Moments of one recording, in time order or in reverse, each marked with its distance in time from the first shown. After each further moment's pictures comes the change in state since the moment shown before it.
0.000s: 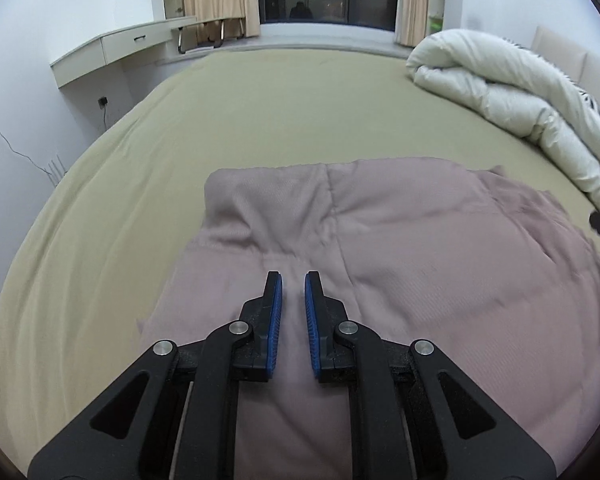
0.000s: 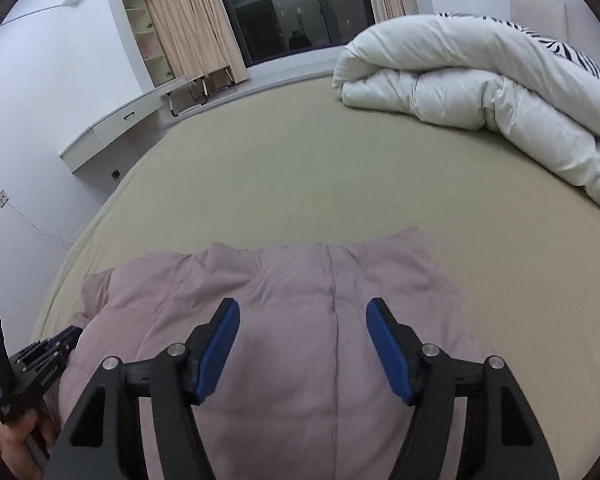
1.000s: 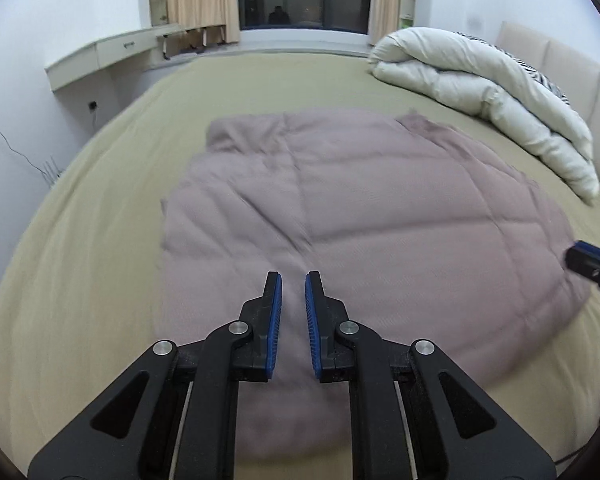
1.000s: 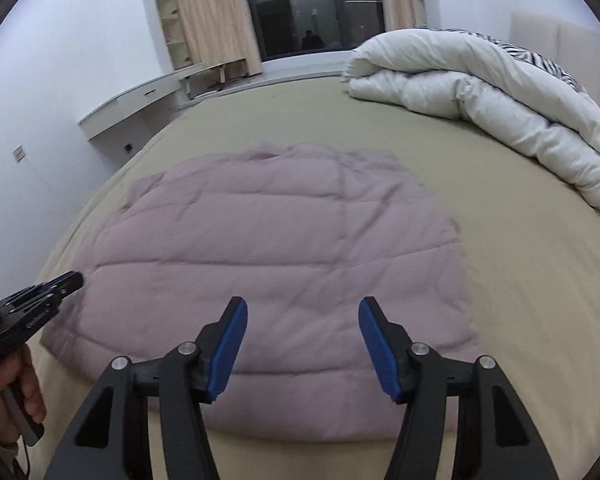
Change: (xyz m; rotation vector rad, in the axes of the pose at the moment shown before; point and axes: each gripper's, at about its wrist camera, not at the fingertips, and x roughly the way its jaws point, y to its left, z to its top) left arm -0.117 -0.021 -0.114 0.035 0.009 -0.079; right arm -0.109 0.037 -0.120 -0.090 0.033 0.004
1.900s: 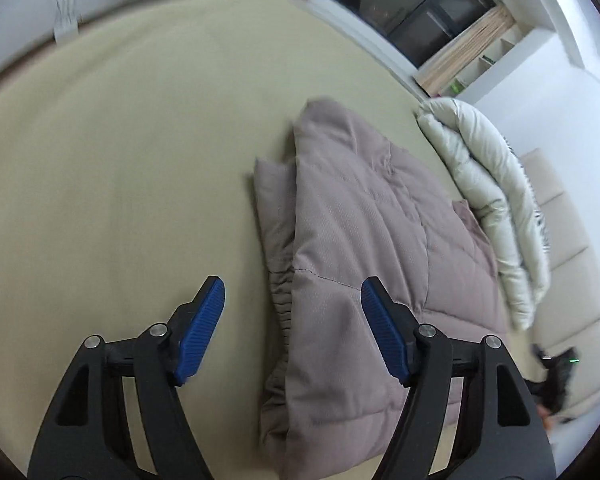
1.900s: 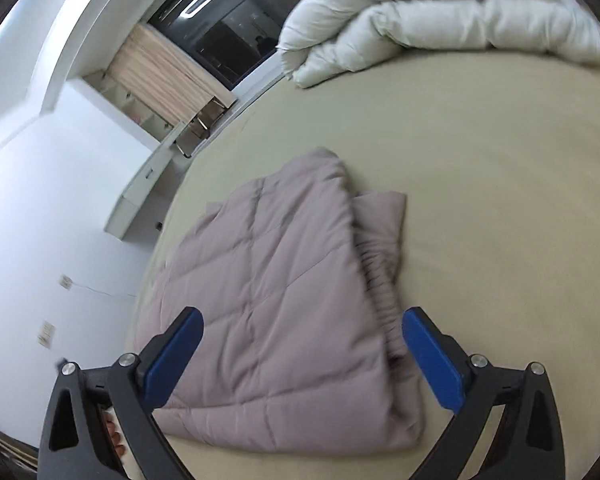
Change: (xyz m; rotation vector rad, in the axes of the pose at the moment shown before) left arm 0.045 0.159 0.021 -0.559 0.166 -0.299; right arm 0.000 -0.172 0.007 0.514 0.001 0.259
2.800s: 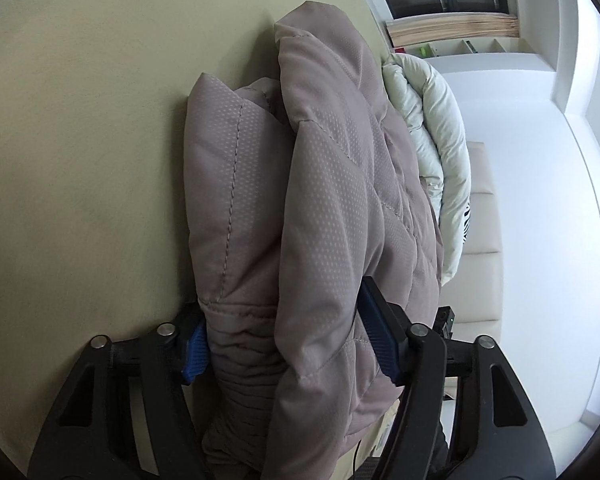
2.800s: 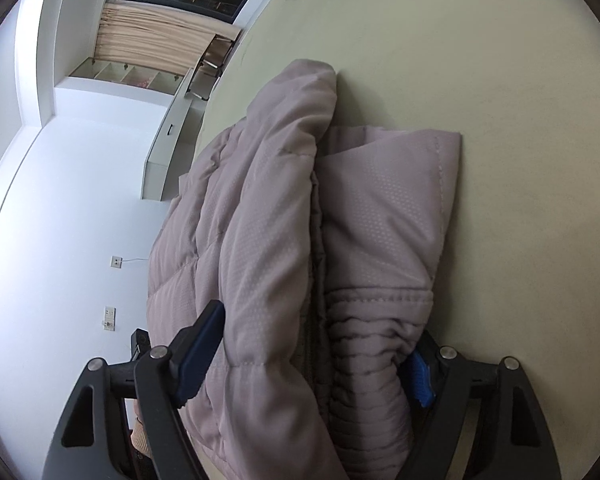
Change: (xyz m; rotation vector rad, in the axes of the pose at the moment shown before) left arm 0.152 0.035 0.080 -0.186 0.354 -0.328; right arm 0.142 -0.046 0.055 0.140 0.346 0.214
